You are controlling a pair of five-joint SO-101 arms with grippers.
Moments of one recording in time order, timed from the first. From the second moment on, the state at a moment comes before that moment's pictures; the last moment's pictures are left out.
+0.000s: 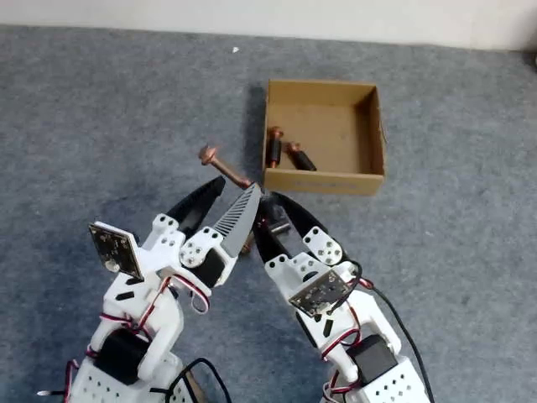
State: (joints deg) left arm 22.0 -103.8 86.0 24.0 26.7; right arm -36.8 -103.9 95.7 11.0 24.3
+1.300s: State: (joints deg) left arm 15.8 -103.8 89.5 17.9 29.6; right arm -39.6 -103.9 95.7 12.4 24.3
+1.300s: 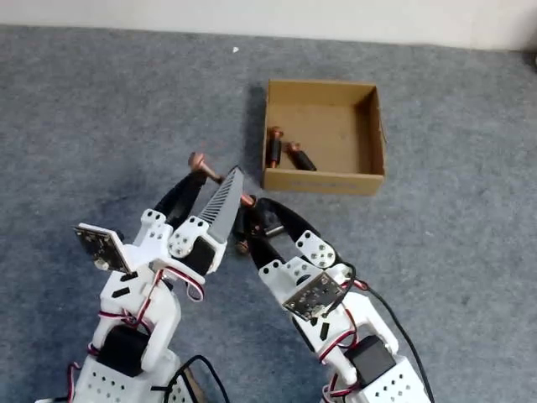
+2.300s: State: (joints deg) left arm 23.3 -104.3 93.1 8.4 23.8; right arm -40.2 -103.7 95.7 12.6 24.3
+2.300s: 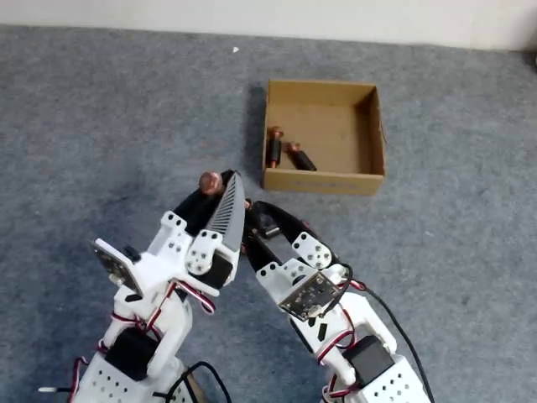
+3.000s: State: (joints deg) left arm 24.6 -104.3 80.9 22.9 22.3; right arm -40.6 -103.7 95.7 4.2 27.2
